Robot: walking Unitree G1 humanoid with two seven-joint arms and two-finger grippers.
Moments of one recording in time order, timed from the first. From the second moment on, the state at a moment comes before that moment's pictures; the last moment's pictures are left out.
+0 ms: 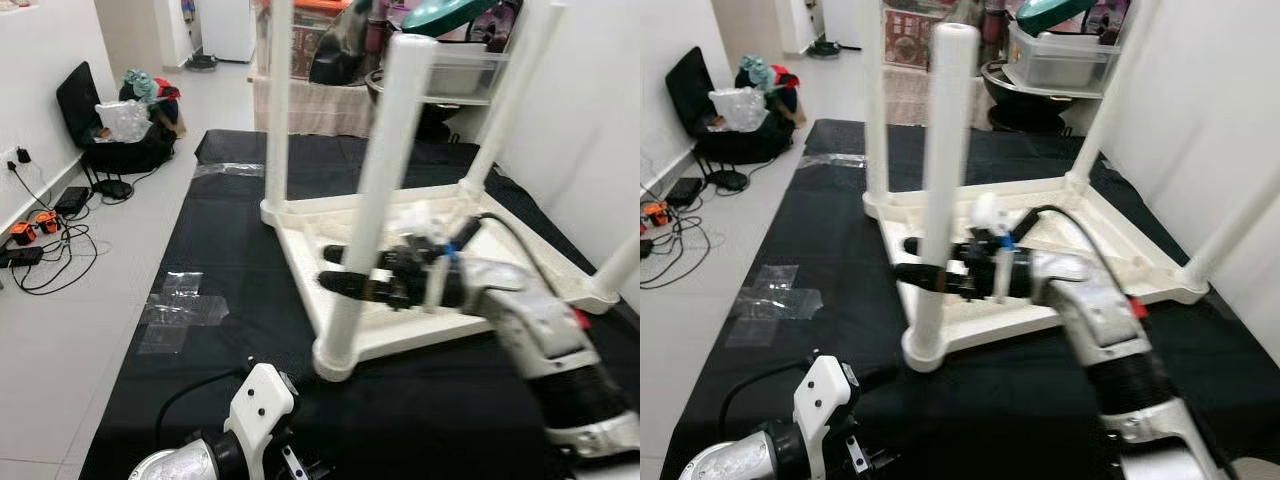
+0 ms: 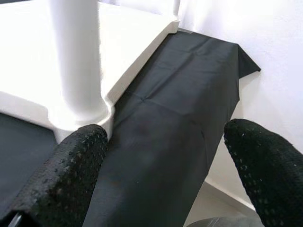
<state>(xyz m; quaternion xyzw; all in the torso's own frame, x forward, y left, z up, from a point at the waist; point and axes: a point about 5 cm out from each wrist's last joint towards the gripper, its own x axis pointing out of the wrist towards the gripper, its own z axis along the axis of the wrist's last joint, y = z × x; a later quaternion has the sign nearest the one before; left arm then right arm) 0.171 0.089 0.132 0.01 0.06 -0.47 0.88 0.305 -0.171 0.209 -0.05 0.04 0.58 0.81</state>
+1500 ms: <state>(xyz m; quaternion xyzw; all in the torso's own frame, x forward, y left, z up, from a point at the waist) 0.179 0.093 0.132 0.02 0.05 -0.46 0.89 0.263 -0.275 0.132 0.06 0.20 0.43 0.88</state>
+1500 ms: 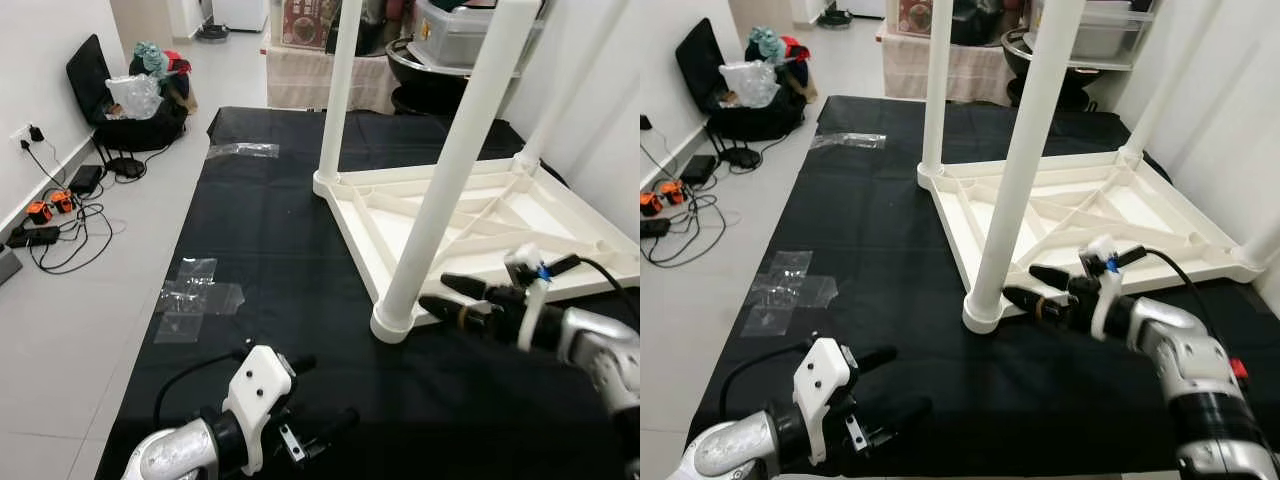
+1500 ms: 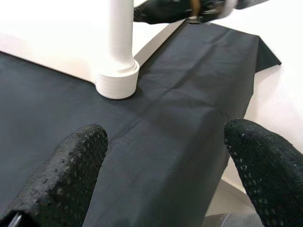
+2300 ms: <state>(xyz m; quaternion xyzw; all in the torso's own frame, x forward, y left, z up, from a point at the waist) 0.242 0.157 0.177 0.10 -0.07 -0.23 0.96 0.234 -0.188 0.164 0.13 0.10 0.61 0.78</state>
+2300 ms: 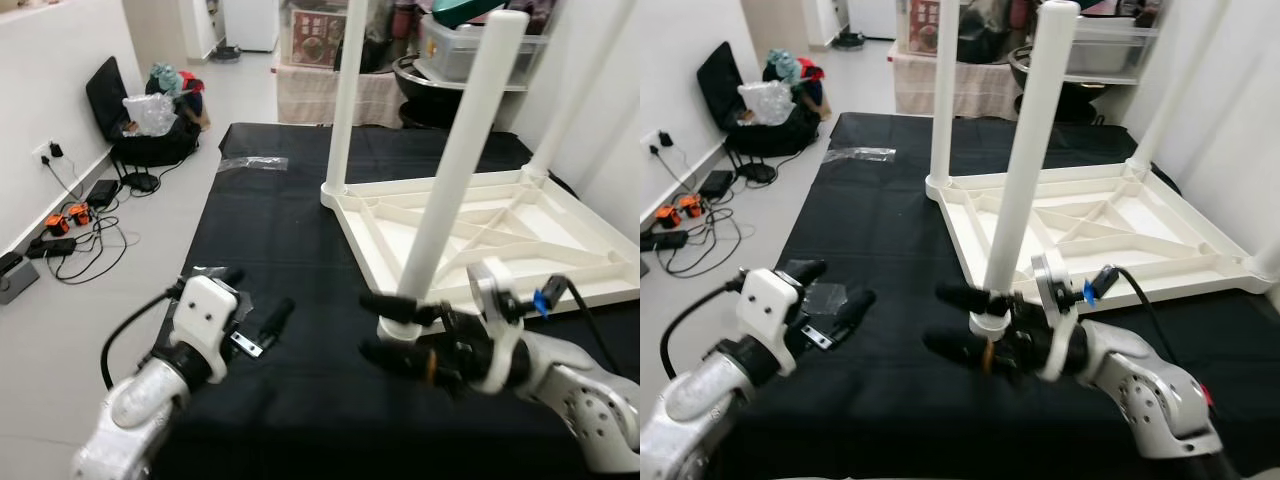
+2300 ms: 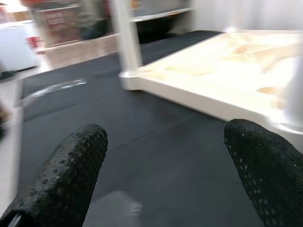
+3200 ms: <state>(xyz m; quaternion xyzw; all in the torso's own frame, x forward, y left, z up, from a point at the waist) 0.377 0.190 0.235 0.27 -0.14 -0.08 0.95 0.261 -0.282 0.154 -0.02 -0.03 0.00 1.00</state>
